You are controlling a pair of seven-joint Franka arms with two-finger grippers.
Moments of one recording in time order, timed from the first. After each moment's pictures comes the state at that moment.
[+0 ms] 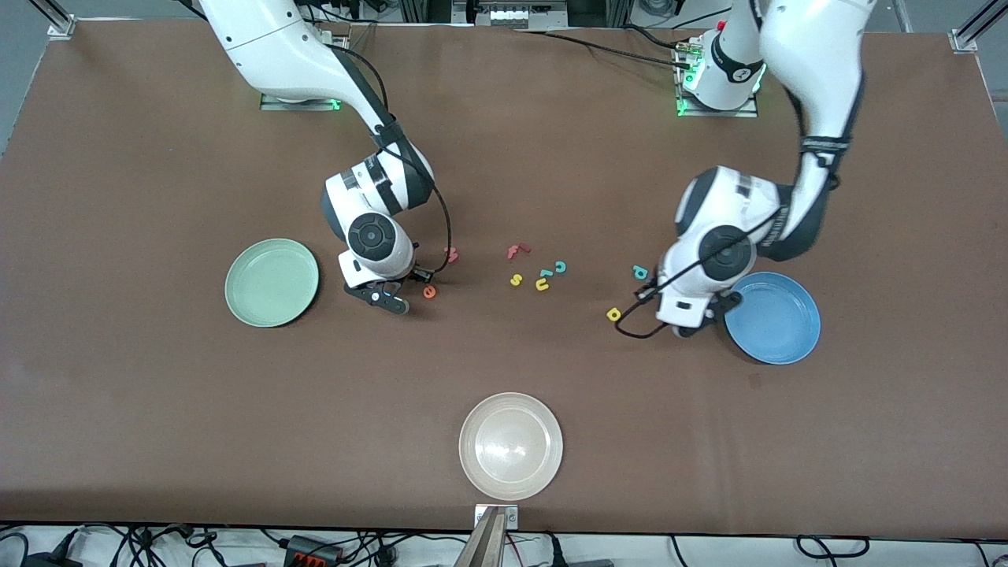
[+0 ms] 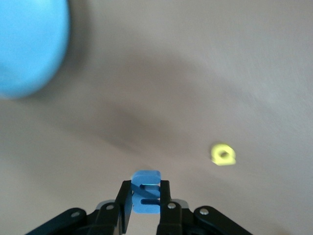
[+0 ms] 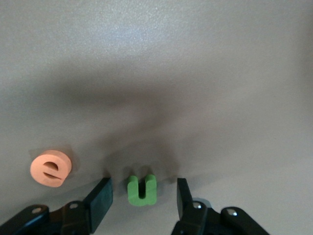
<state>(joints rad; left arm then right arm) -0.28 0.48 -0.04 -1.76 0.00 2.03 -0.81 0.57 0.64 -0.03 -1.81 0.05 2.26 0.88</state>
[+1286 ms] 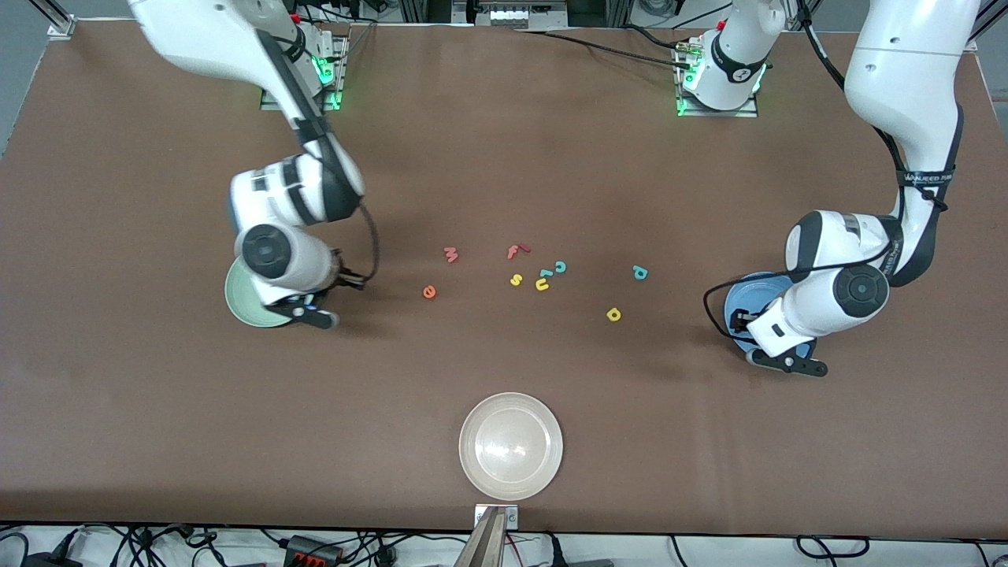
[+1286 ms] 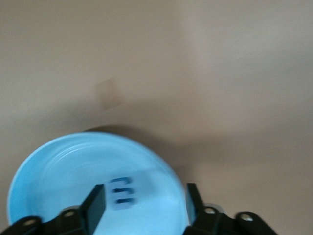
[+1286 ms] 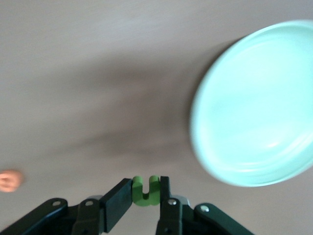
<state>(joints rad) 0.02 0.55 -0.12 -1.77 0.12 2.26 0.06 0.35 0.48 -0.08 -1.79 0.05 2.01 0.53</state>
